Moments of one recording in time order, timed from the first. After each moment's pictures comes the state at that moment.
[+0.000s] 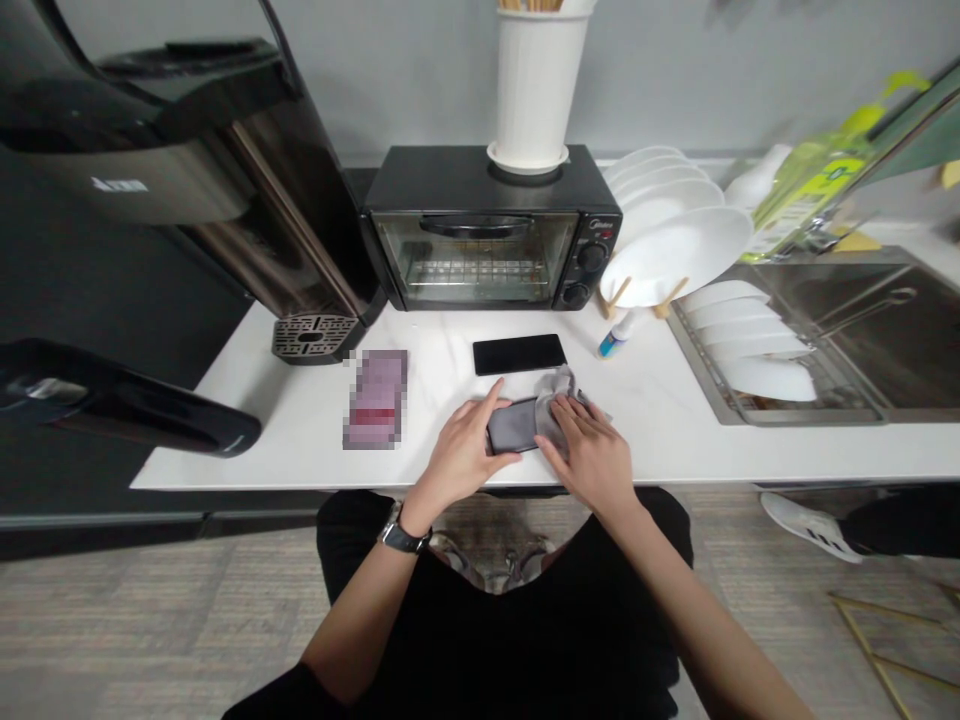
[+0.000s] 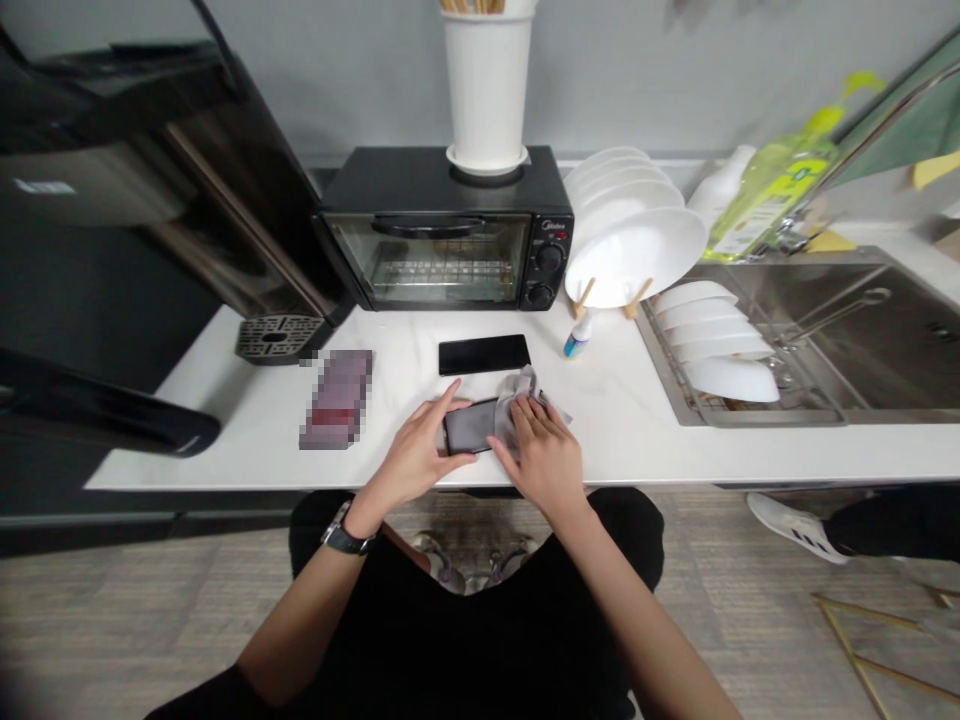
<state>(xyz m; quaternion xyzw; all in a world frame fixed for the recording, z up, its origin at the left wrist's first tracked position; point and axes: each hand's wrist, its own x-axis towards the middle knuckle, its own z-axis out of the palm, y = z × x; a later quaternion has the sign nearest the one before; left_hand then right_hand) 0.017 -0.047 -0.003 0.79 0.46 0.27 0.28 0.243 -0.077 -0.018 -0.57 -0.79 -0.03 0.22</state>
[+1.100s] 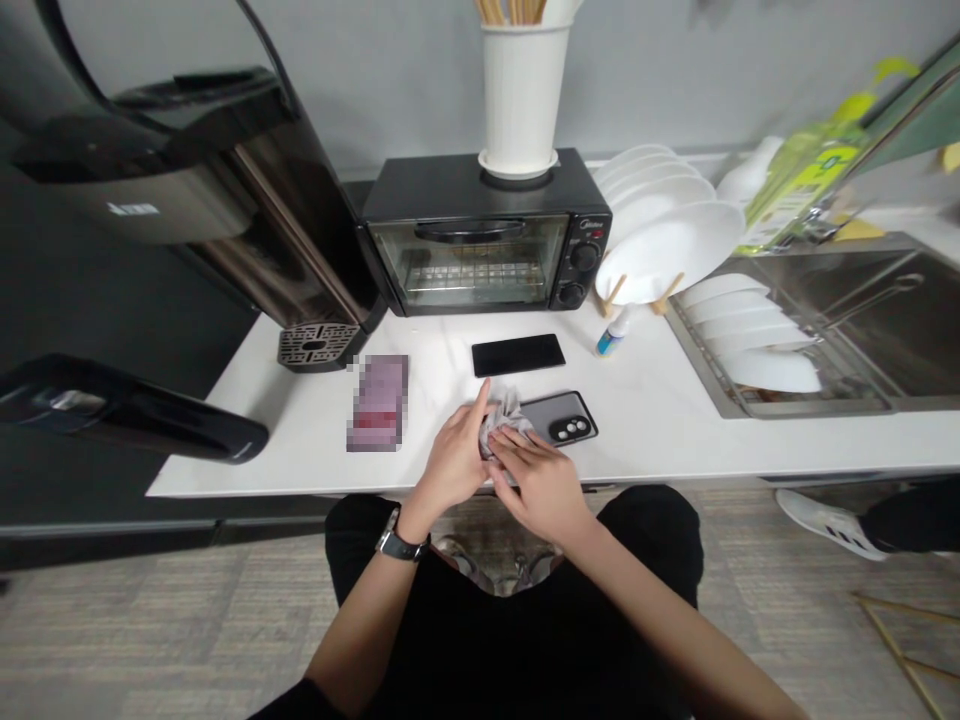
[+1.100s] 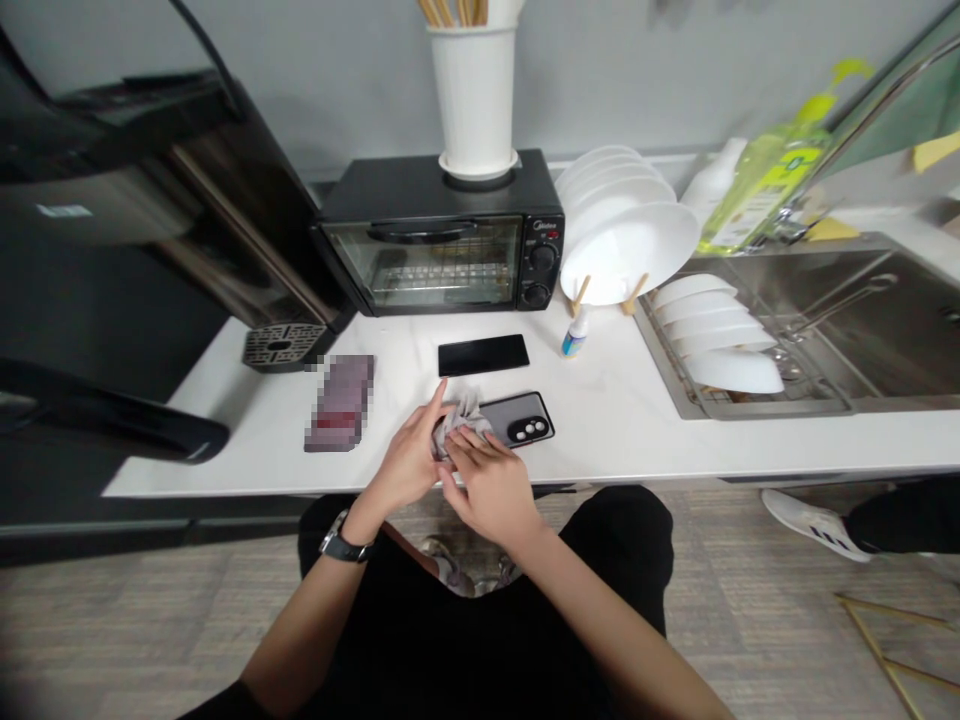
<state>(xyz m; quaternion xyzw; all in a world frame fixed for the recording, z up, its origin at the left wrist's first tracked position) 0.005 -0.050 -0.012 0.80 0.47 0.26 0.28 0.180 -0.103 -0.013 -0.48 -0.84 0.07 0.26</state>
